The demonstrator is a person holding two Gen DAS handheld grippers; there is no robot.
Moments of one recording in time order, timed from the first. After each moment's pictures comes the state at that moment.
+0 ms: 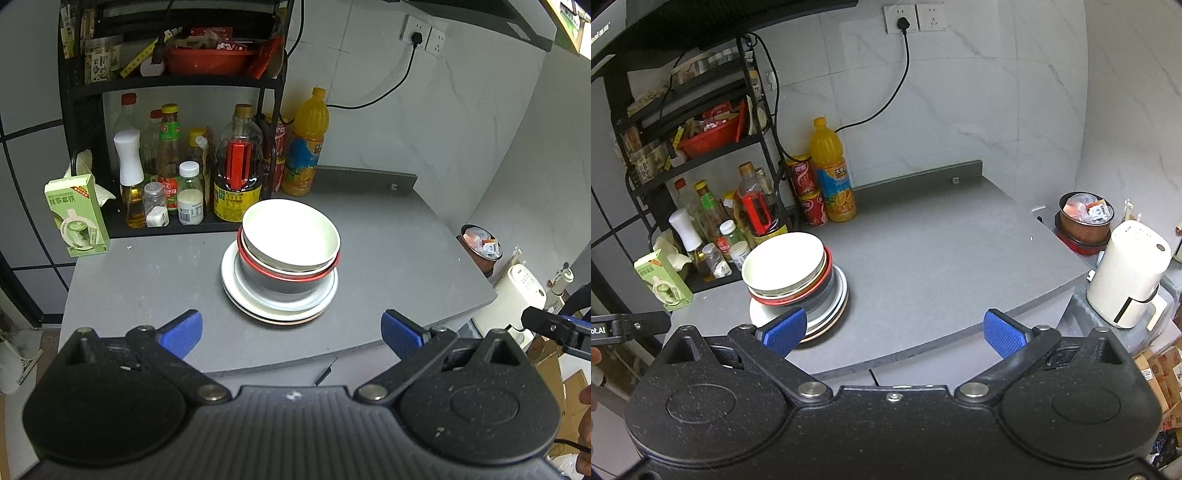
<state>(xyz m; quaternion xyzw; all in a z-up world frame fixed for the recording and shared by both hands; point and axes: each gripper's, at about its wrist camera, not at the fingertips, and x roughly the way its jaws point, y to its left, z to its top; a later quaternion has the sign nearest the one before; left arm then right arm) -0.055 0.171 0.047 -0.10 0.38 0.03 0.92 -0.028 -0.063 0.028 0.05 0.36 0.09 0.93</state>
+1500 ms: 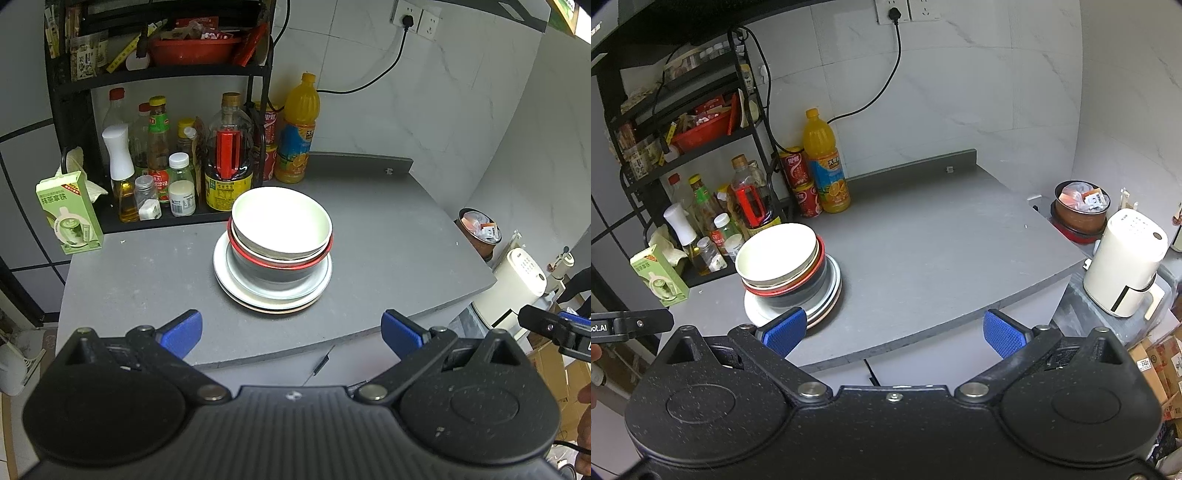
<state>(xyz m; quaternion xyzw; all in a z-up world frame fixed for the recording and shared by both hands) -0.049 0.161 0.045 -0.08 0.40 0.02 0.91 -0.030 -0.068 0.022 0.05 0.38 0.08 0.92</state>
